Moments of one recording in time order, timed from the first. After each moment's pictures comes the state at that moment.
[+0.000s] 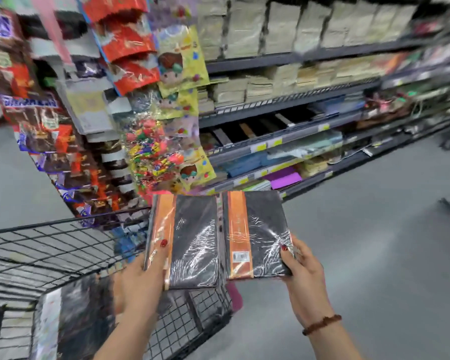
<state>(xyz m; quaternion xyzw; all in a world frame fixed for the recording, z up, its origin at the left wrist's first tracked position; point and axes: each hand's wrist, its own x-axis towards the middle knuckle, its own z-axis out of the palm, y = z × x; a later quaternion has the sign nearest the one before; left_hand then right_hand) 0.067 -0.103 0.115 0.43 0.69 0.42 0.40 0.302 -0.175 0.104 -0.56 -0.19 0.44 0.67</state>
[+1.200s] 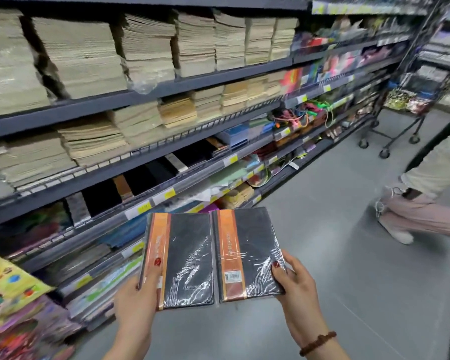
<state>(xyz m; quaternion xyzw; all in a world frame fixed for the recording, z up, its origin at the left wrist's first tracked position) 0.532 0.090 0.087 0.45 0.64 0.39 0.48 0.745 -0.044 0.108 -0.59 -0.12 0.38 0.70</state>
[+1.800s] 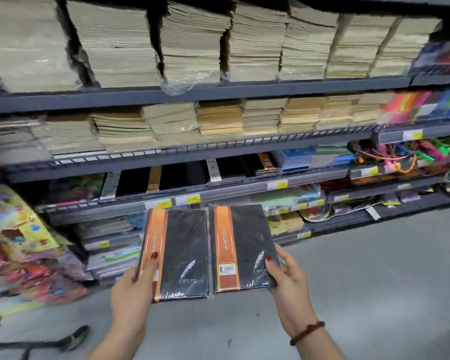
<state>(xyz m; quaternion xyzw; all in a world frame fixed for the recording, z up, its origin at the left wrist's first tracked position) 0.669 0.133 0.076 0.28 0.72 0.48 0.41 0.918 0.114 0.099 -0.56 -0.22 0.55 0.58</state>
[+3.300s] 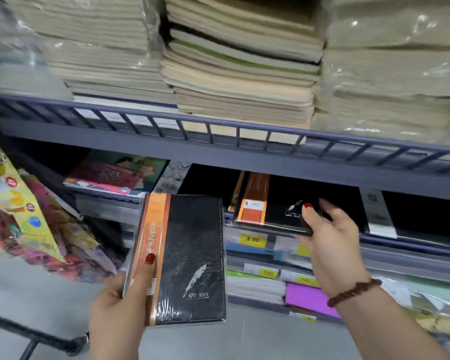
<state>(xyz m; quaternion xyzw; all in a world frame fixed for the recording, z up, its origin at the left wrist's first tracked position) 0.527 0.331 -0.071 0.10 0.80 0.53 0.26 0.736 0.481 -0.044 -0.58 -0.32 0.57 0.48</state>
